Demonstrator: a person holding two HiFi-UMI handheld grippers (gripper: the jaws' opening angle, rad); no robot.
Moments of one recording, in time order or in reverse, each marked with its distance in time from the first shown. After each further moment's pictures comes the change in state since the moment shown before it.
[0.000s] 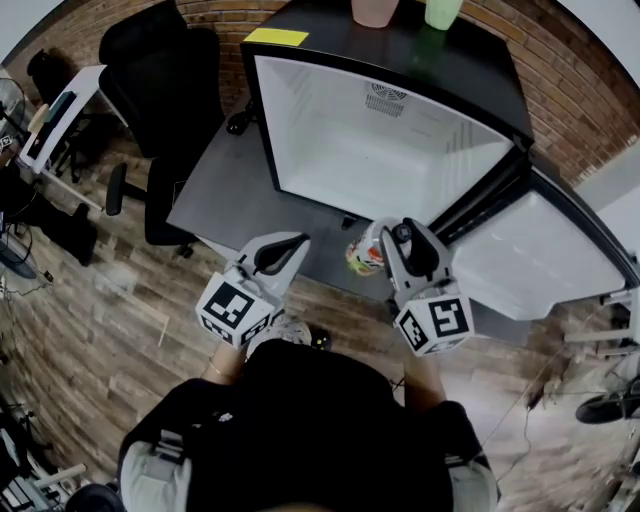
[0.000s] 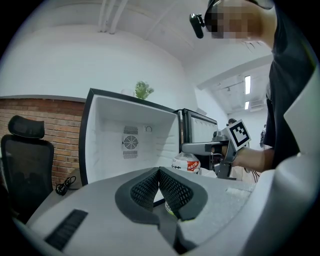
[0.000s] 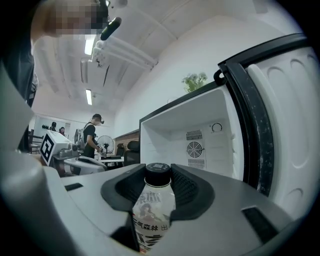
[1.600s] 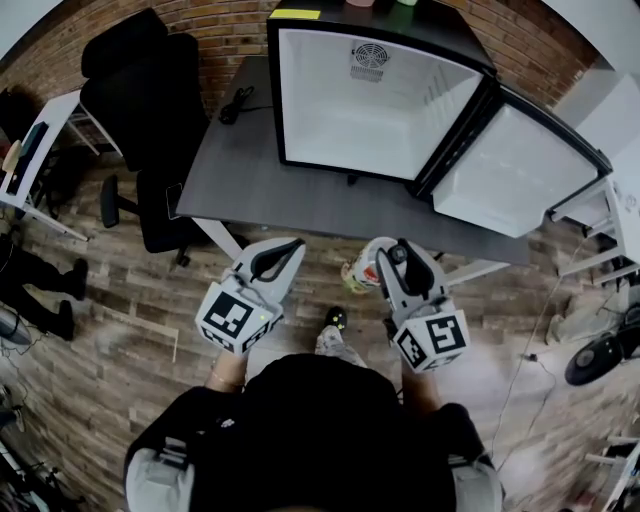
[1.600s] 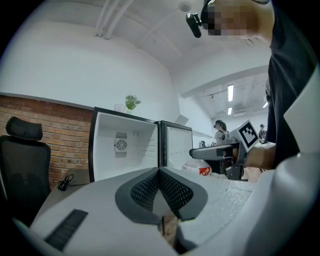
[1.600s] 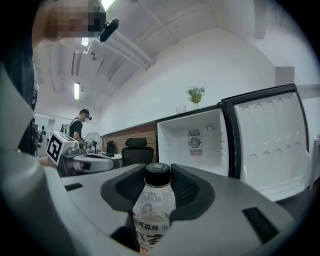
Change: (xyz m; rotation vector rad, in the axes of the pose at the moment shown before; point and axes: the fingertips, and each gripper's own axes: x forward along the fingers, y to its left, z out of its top) left arm -0.155 -0.041 -0.010 0.053 -0.066 -0.172; right arm -0.112 0.171 -0.011 0.038 0.044 -0.196
